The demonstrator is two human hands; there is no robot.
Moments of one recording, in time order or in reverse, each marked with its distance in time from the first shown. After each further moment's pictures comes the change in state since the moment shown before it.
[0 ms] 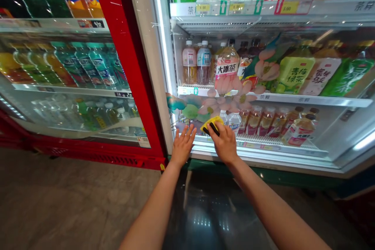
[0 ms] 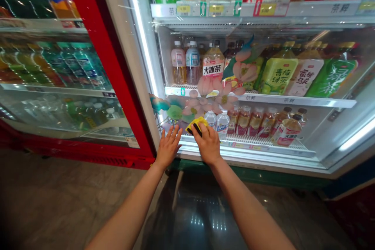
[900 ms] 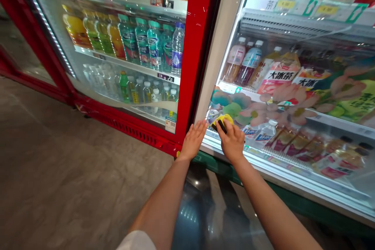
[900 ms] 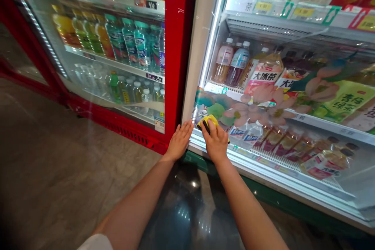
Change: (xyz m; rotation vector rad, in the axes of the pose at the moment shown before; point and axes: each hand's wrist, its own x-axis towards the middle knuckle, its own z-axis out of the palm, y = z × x) left_hand -0.048 -0.035 -0.004 -0.077 0.032 -0.158; right_hand 0.023 -0.064 0.029 0.074 -0.023 -0.148
